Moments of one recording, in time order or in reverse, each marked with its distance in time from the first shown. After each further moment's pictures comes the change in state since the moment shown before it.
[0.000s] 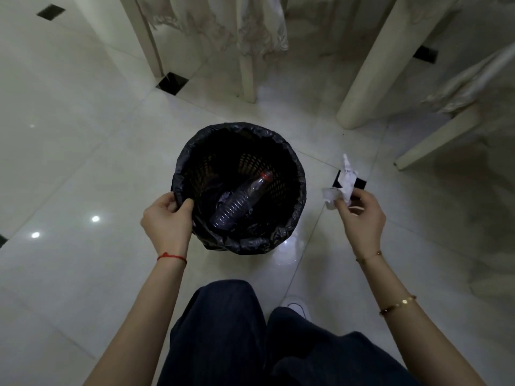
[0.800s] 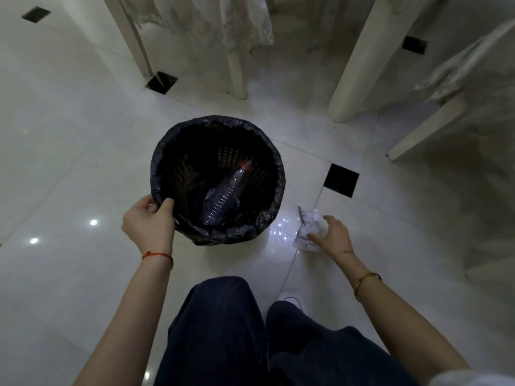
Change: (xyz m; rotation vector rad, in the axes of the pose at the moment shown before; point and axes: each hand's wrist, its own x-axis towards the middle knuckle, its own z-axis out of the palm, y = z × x) left_hand 0.007 -0.015 -0.002 0.005 0.094 0.003; right_hand -0.020 0.101 0.034 -0.466 -0.545 0.253
